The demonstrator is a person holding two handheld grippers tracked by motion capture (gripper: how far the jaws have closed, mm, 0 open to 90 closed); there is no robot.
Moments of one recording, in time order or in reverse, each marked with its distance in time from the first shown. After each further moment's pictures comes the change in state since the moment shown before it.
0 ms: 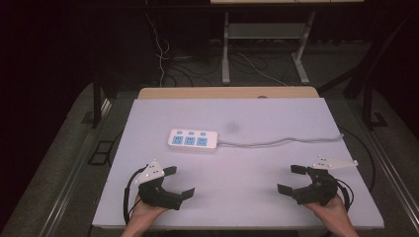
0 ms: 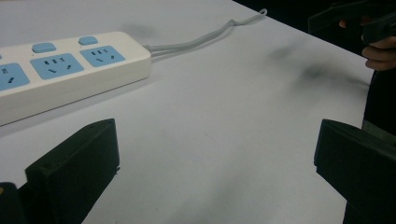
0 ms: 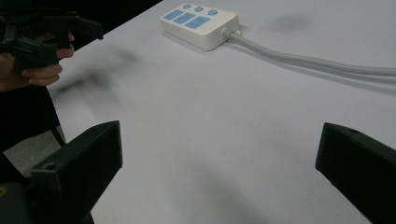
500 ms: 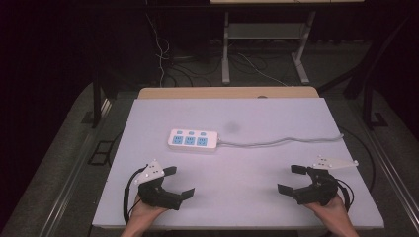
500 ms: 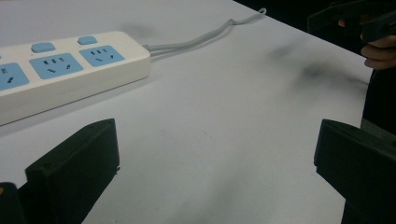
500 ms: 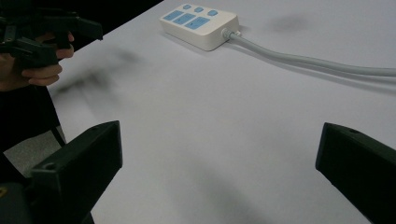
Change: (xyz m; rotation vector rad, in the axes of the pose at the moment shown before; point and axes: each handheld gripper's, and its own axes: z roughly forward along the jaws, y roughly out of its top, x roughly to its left) left arm 0.000 0.000 0.000 0.004 -0.003 0.002; right arm 0.000 0.000 -0.001 -0.002 0.000 0.001
